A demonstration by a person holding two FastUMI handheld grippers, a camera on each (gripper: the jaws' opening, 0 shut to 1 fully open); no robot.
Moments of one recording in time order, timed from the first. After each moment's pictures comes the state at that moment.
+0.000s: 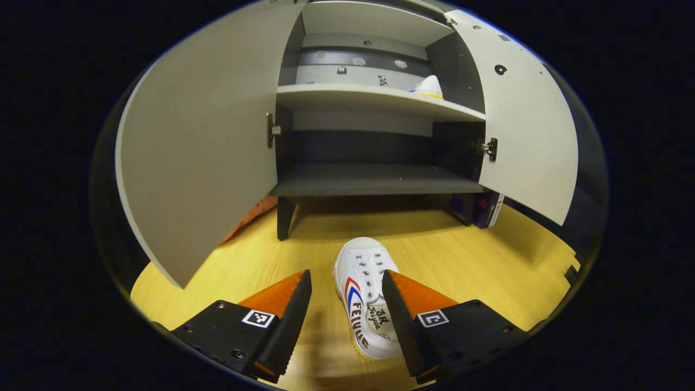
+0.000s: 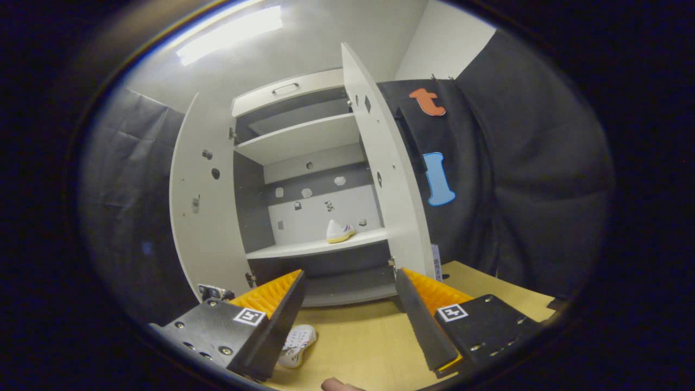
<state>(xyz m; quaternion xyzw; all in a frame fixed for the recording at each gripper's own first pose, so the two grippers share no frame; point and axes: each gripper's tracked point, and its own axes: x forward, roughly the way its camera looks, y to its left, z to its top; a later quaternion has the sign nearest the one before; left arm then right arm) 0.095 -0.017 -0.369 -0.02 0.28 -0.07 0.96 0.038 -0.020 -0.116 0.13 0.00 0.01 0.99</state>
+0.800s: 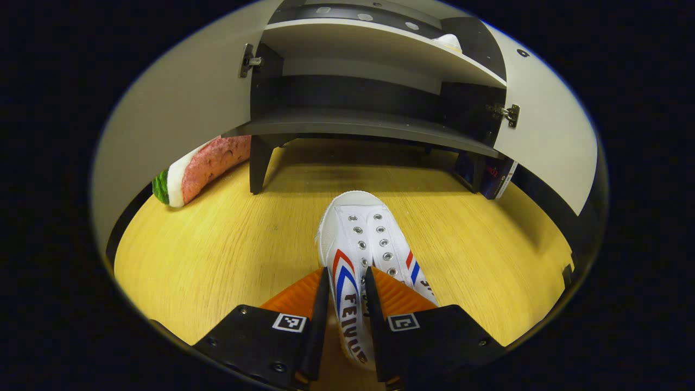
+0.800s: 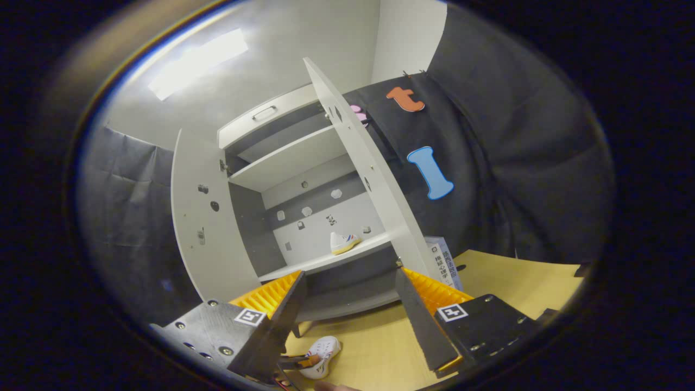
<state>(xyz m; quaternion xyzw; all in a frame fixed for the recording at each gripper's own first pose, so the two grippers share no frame) 0.102 -0.028 -0.422 -0.03 0.39 -0.08 0.92 0.033 -0.021 -0.109 0.23 -0.03 0.03 0.97</state>
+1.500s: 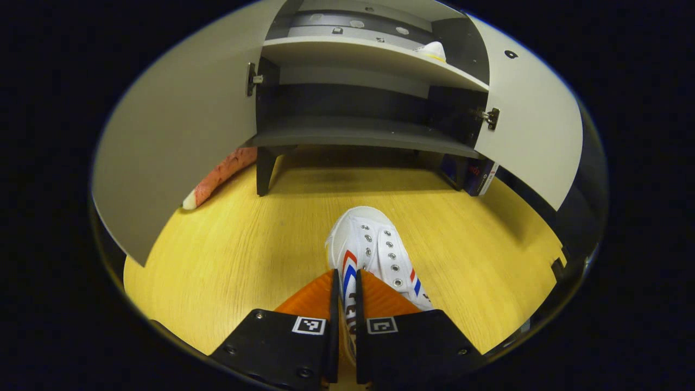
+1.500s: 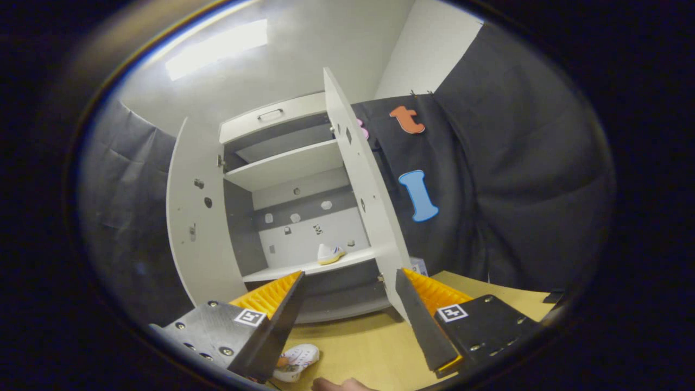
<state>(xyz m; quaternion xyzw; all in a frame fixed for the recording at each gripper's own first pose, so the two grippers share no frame) 0.108 -0.023 -0.393 -0.04 0.37 -0.10 0.92 0.001 -0.024 -0.067 0.15 -0.06 -0.02 0.99</state>
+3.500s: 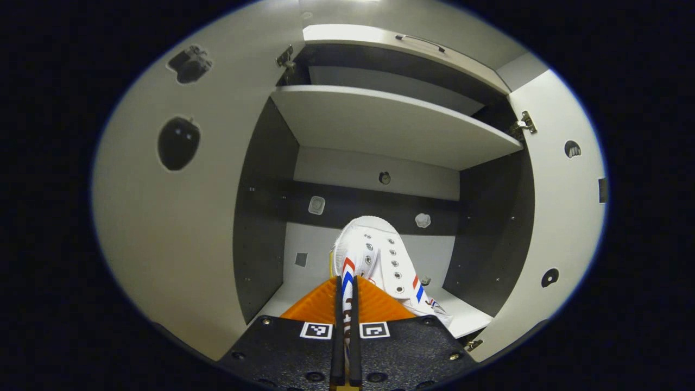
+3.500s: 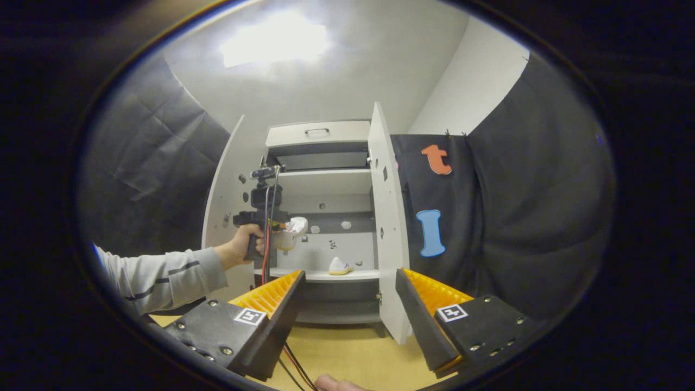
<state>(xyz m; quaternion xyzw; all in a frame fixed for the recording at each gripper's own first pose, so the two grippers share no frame) 0.393 -0.014 -0.006 -0.07 0.04 -0.02 1.00 -0.076 -0.017 -0.043 0.04 -0.13 0.01 0.99</state>
